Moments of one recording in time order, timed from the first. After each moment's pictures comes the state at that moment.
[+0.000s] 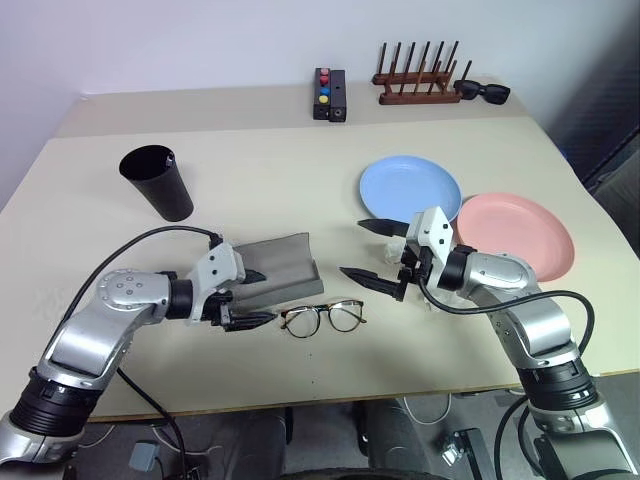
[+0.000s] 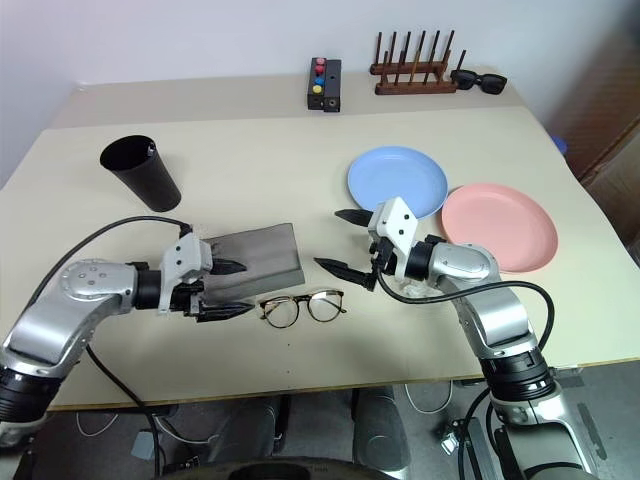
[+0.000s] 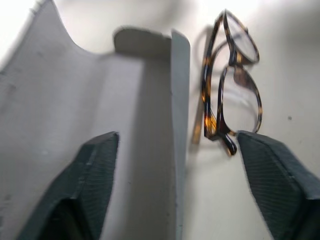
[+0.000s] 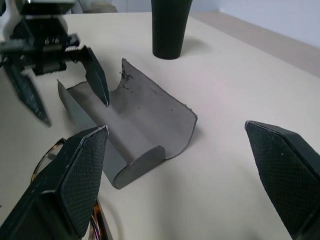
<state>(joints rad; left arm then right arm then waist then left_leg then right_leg) -0.21 0.82 -0.05 -0.30 -0.38 0.52 -1.07 -0.34 -0.54 0.10 -0.23 0.37 0.31 0.90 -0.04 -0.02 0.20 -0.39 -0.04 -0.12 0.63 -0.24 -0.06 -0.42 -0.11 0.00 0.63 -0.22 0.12</state>
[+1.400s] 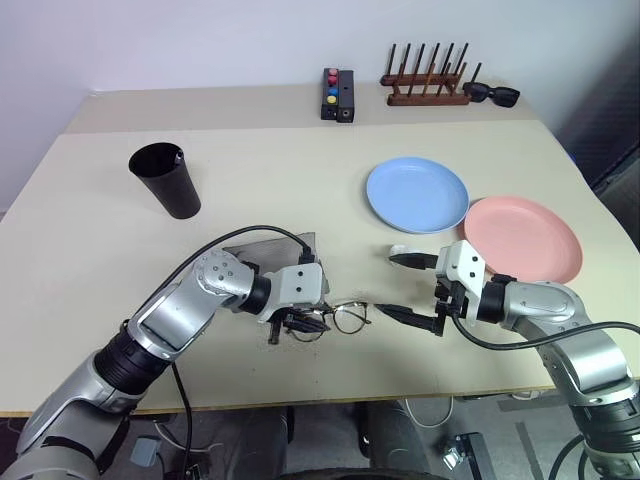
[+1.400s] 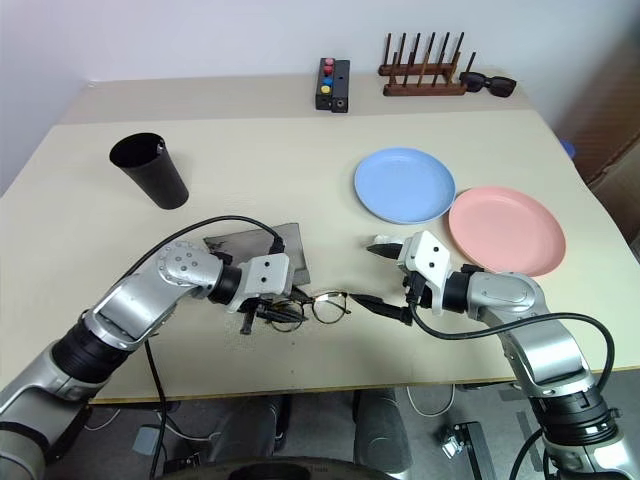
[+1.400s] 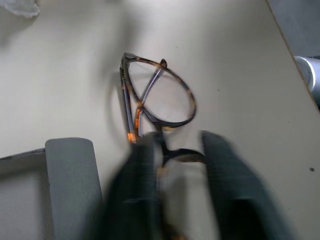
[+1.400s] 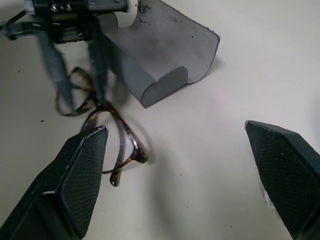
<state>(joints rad) -0.53 0.66 -0.49 -0.29 -0.18 0.56 -1.14 -0.13 -0.73 0.02 -0.35 0.40 0.36 0.95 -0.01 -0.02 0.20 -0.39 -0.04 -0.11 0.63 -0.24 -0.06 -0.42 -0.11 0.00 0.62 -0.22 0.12</state>
